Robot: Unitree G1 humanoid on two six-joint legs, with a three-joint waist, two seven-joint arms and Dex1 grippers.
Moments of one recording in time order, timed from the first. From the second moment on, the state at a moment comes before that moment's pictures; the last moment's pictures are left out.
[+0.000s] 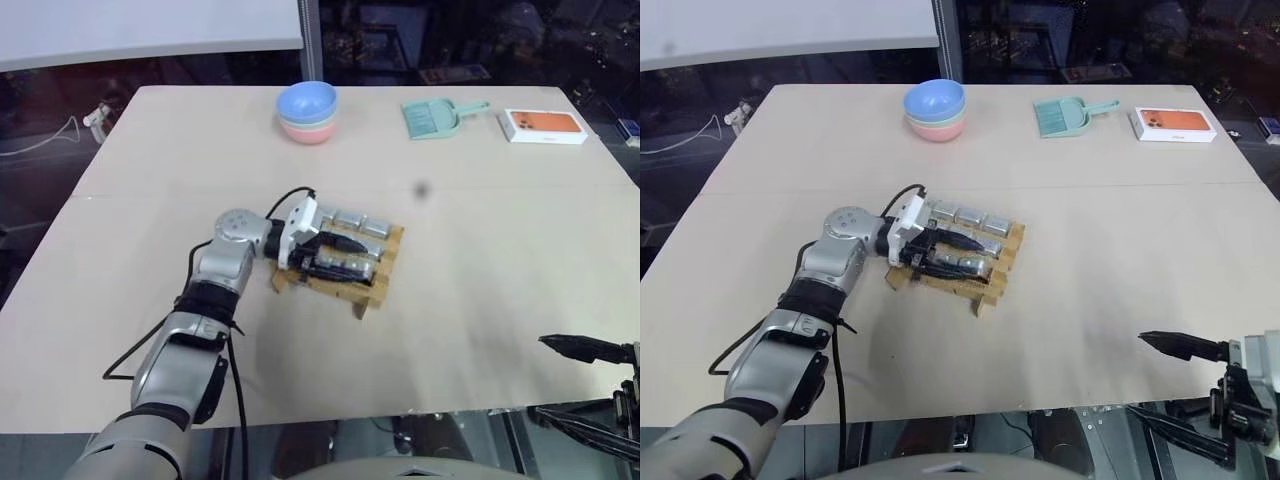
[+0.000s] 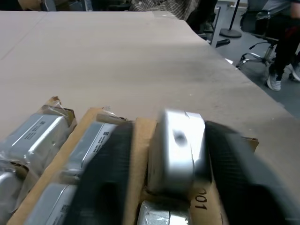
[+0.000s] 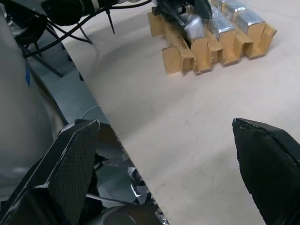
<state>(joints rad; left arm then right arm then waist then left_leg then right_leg) -0.74 0.45 -0.20 0.56 -0.32 -0.02 -1.61 0.70 -0.74 -0.69 -0.61 0.83 0.30 1.33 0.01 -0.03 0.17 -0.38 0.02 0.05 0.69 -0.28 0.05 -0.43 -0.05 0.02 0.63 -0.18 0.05</state>
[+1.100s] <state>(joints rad) 0.23 0.62 0.31 -0.27 -0.47 0.28 -1.00 0.47 -0.64 -0.44 -0.33 0.59 0.10 1.24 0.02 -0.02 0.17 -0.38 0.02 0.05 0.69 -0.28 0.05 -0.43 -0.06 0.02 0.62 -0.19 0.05</state>
